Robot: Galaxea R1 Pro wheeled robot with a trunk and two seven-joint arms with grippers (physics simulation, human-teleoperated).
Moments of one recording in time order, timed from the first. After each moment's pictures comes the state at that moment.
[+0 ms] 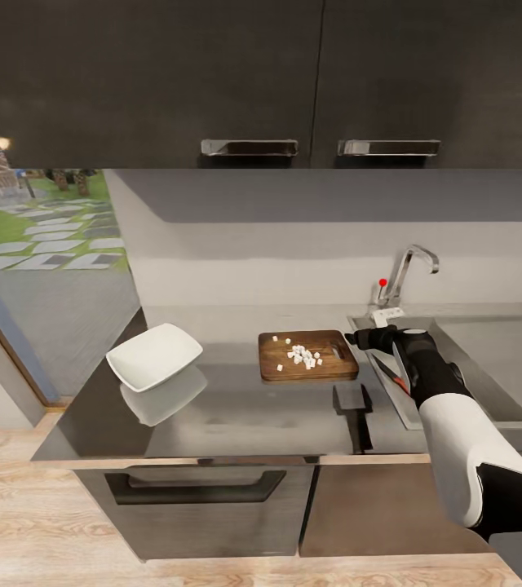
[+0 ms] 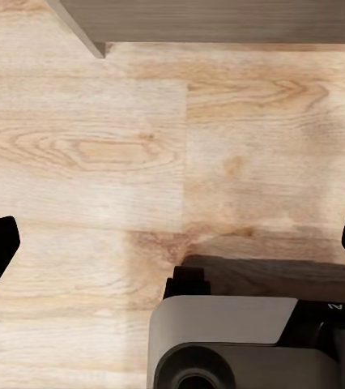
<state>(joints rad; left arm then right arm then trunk) -0.40 0.01 -0.03 0.07 0.06 -0.21 0.07 -1.05 -0.06 -0.25 -0.68 0.42 0.44 0.37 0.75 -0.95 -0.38</state>
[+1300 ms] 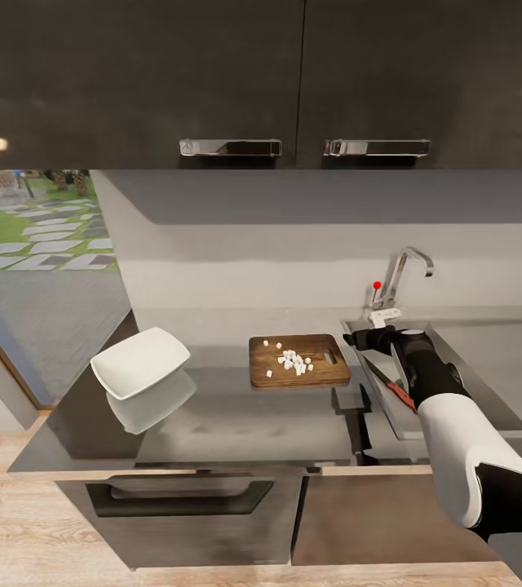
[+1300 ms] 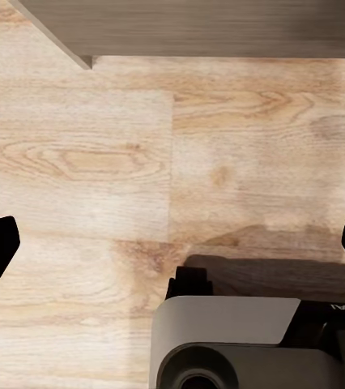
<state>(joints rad) -0.40 0.01 -0.03 0.07 0.06 -0.21 0.08 -1.05 -0.05 -0.24 -0.67 0.42 0.43 0.37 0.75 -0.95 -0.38</state>
